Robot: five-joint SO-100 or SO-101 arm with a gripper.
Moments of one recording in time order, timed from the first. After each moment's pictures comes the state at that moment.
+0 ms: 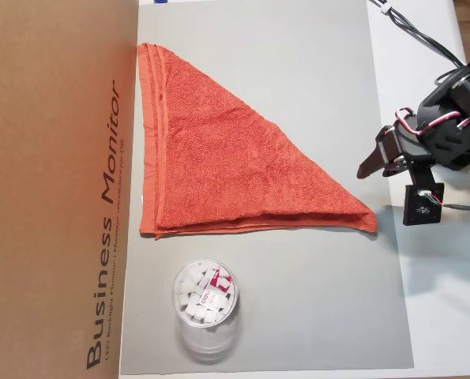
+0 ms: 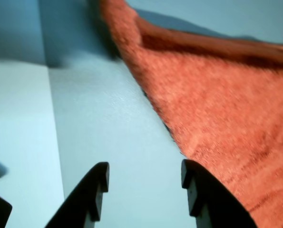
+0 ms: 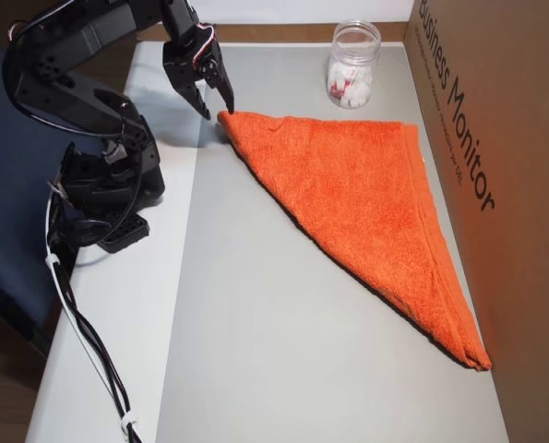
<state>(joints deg) -34.1 133.1 127.4 82.4 23.6</state>
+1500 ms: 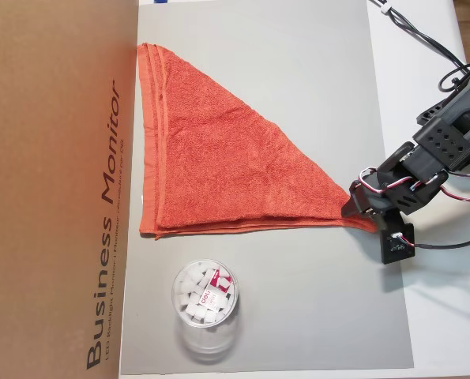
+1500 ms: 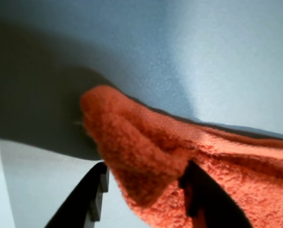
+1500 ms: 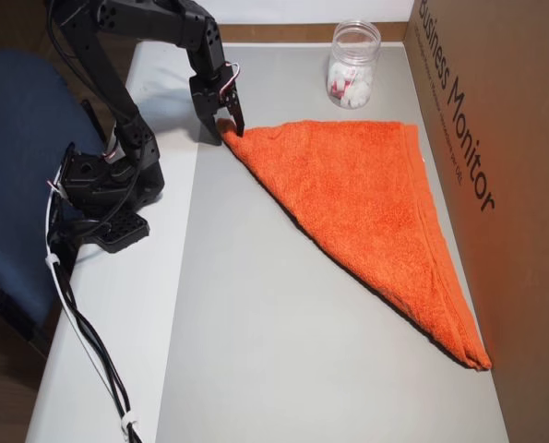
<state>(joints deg) -40.8 103.1 130.7 54.7 23.6</state>
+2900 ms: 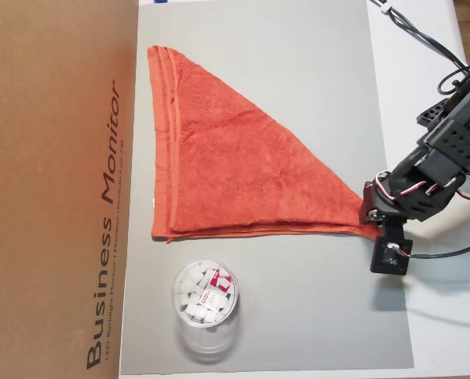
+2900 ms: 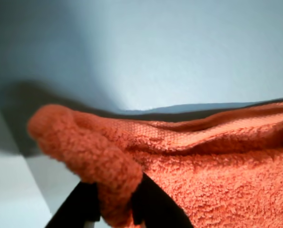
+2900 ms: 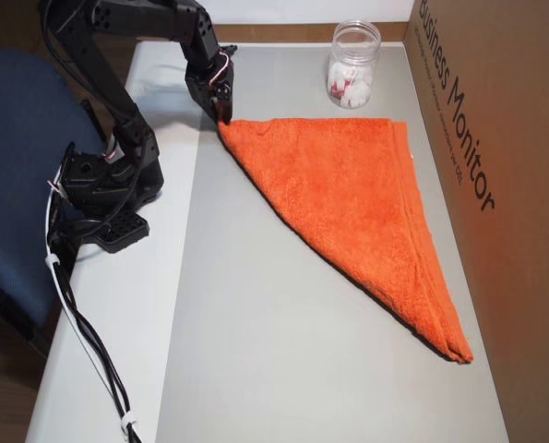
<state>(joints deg) -47.3 107.9 131.8 51.3 49.6</state>
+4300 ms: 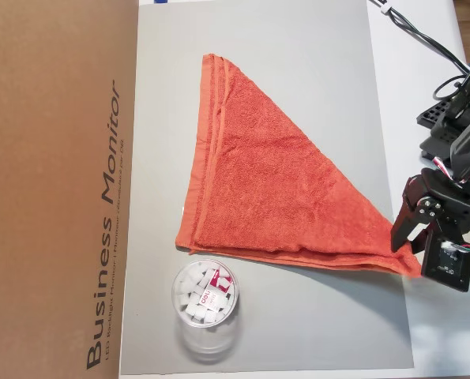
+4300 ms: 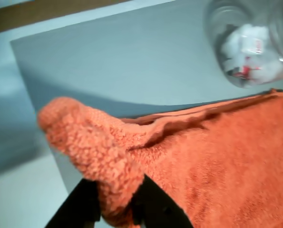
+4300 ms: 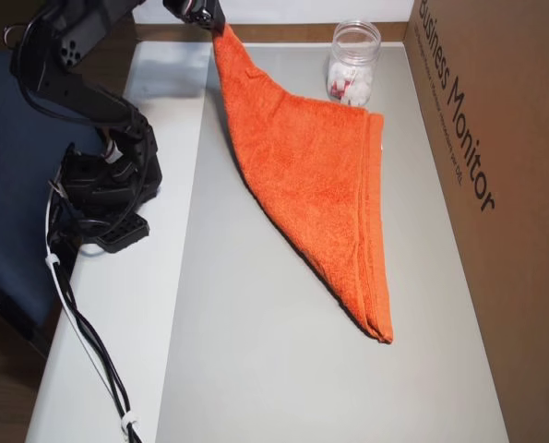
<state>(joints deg) -53.0 131.0 122.0 54.8 69.0</state>
